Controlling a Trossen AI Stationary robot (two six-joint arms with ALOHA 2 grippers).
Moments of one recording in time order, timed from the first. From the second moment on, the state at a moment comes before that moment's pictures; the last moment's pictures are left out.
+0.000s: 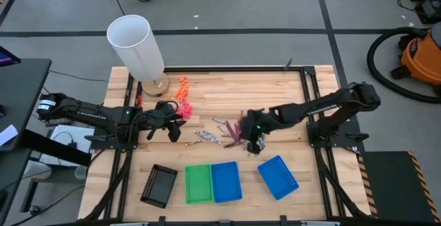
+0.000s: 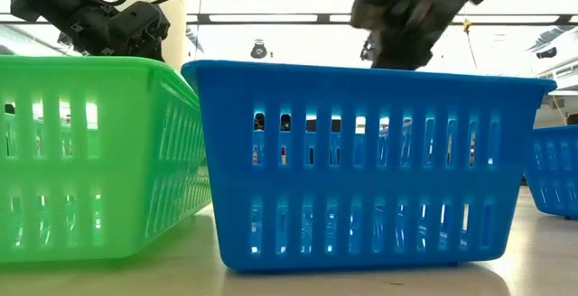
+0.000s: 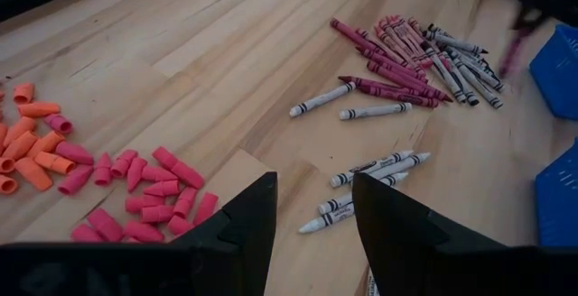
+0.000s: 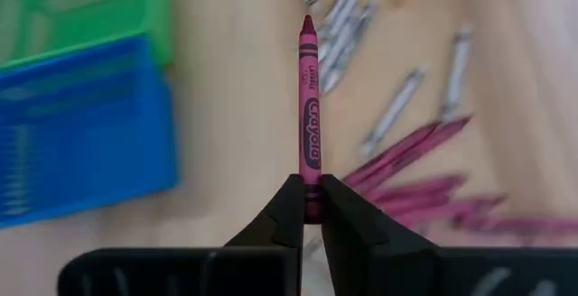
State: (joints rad) left arm -0.09 0.87 0.43 -0.20 -0.40 -0.56; right arm 0.13 1.46 0.92 -0.34 0.01 0.27
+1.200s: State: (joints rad) left arm -0.05 0.87 0.43 -0.19 -0.40 -0.55; right arm 0.84 1.35 0.87 -0.79 0.16 1.23
